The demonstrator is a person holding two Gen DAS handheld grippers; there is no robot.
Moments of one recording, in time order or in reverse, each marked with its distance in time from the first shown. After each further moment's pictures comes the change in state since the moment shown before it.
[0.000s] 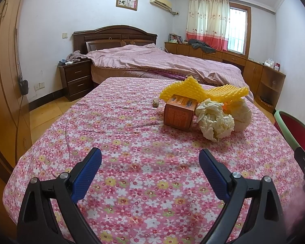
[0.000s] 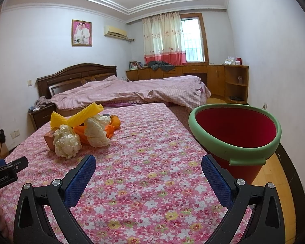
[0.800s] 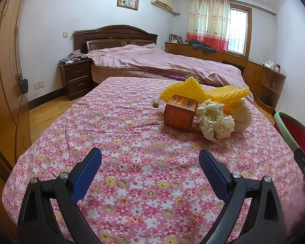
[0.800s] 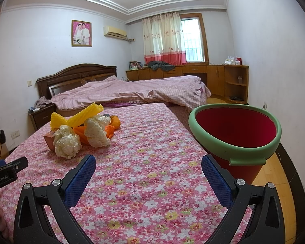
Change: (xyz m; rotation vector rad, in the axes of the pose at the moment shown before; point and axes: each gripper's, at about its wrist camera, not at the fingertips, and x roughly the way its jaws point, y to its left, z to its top) left arm -0.001 0.002 0.000 -0.006 0.000 -0.002; right arm 0.000 0.000 0.000 0.003 0.000 0.001
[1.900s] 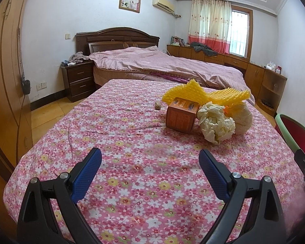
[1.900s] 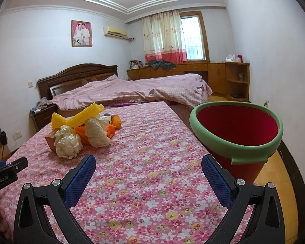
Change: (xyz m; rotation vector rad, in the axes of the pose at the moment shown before) left arm -0.005 0.003 -0.001 -0.011 -0.024 0.010; right arm 0.000 -0.002 0.000 0.021 0.013 0.018
